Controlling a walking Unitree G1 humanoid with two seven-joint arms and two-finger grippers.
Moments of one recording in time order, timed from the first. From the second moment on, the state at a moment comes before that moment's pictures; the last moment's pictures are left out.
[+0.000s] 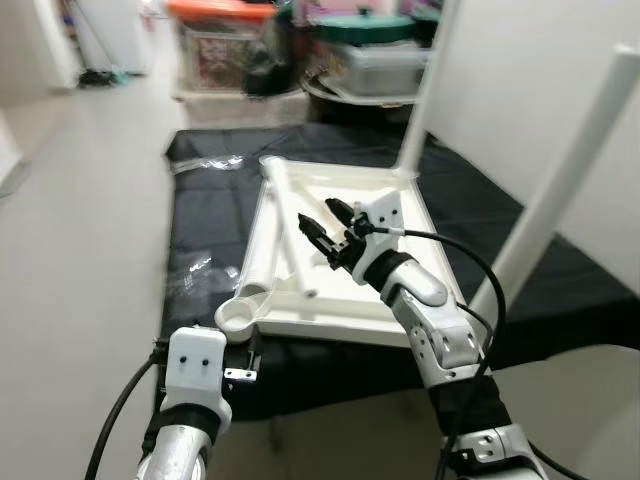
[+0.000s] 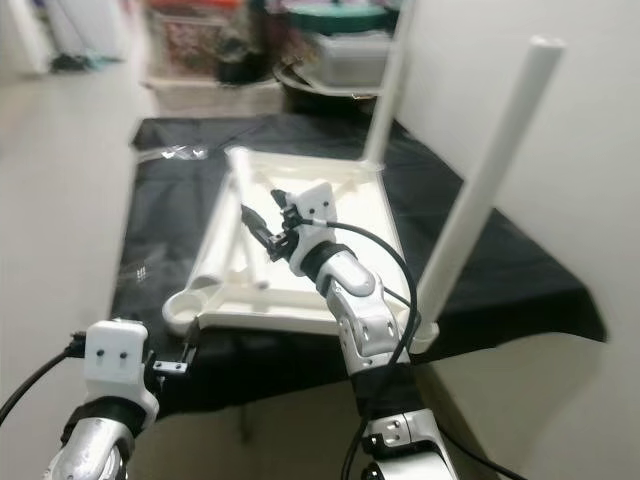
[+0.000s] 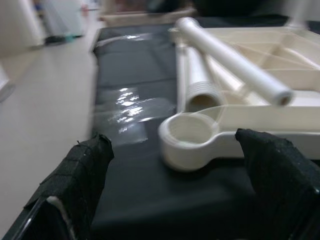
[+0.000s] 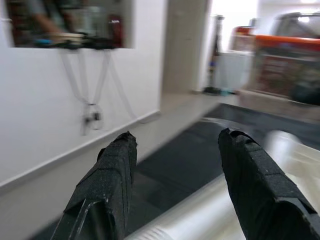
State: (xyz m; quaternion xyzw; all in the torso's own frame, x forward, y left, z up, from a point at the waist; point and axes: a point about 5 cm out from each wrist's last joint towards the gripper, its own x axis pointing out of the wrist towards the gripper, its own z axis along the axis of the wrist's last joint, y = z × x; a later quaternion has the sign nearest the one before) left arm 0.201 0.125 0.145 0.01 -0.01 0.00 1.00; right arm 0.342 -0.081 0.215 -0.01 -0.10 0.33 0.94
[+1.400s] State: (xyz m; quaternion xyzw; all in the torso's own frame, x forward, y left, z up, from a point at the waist) left arm 0.168 0.092 0.124 -0.03 0.06 -0.13 0.99; right arm 0.366 -0.172 0.194 -0.17 0.23 0.55 0.79
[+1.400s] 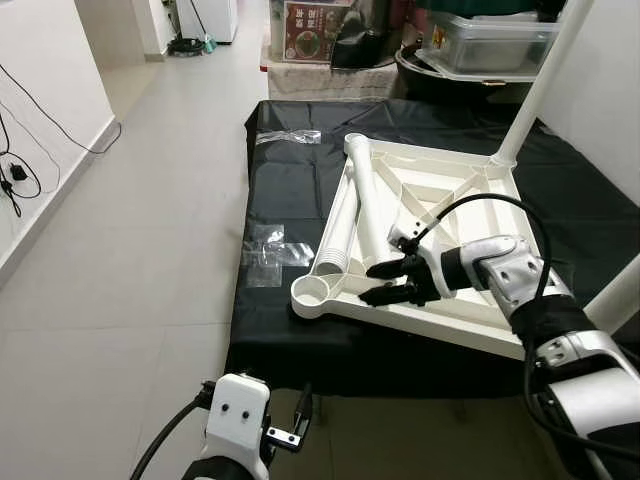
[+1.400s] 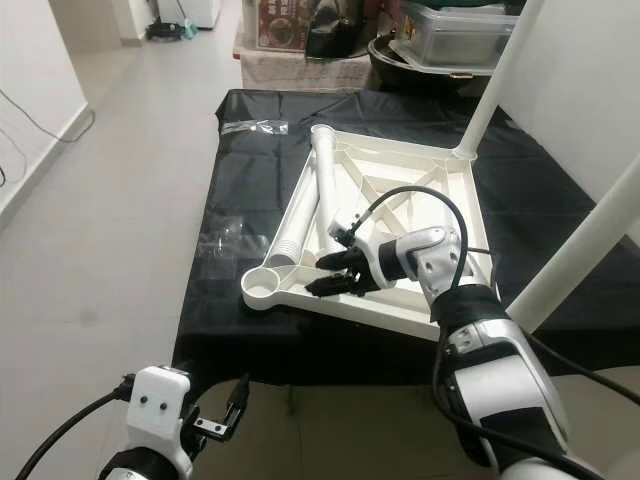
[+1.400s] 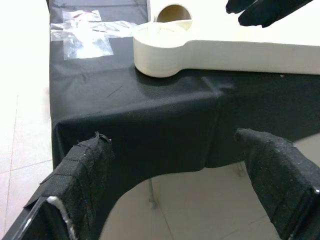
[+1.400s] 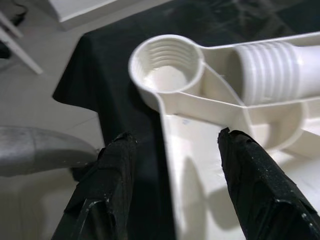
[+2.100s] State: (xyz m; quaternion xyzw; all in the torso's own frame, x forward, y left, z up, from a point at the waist) left arm 0.165 0.091 0.122 -0.03 0.07 -0.13 0.99; right arm 0.363 -0.132 0.184 -0.23 0.26 0.55 0.76
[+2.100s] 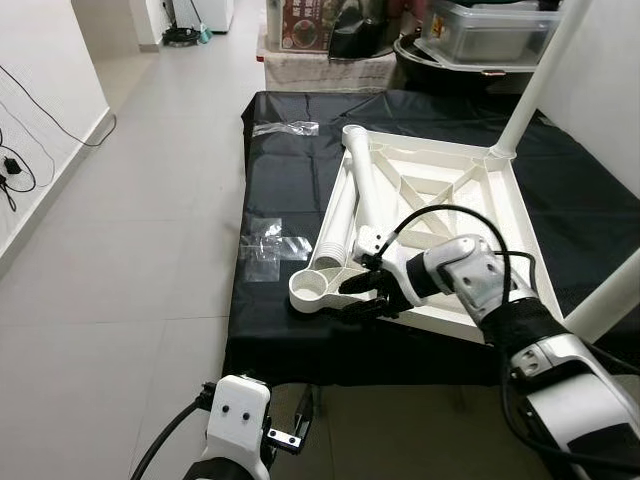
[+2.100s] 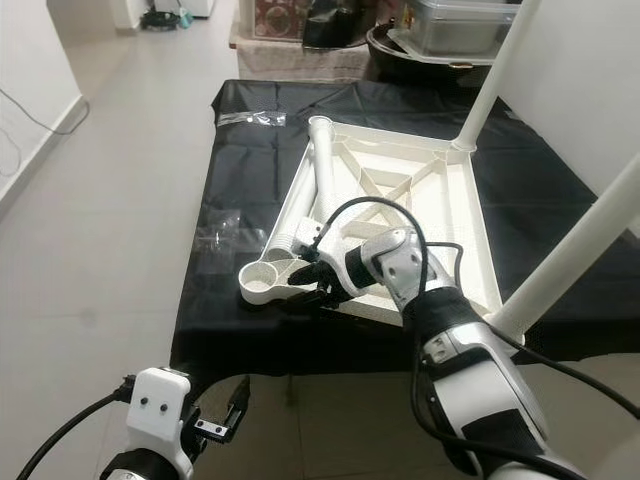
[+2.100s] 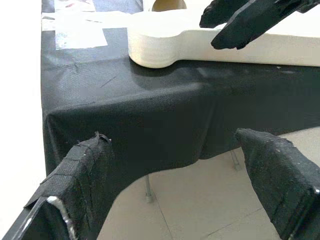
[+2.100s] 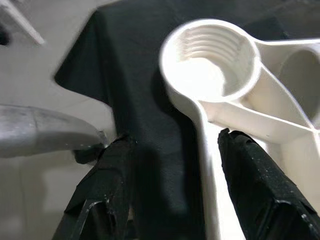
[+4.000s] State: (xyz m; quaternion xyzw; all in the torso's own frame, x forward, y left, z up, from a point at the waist) left arm 0.168 0.090 0.124 -0.03 0.06 -0.14 0.99; right arm 0.373 -0.140 0.188 -0.39 0.28 0.52 0.71
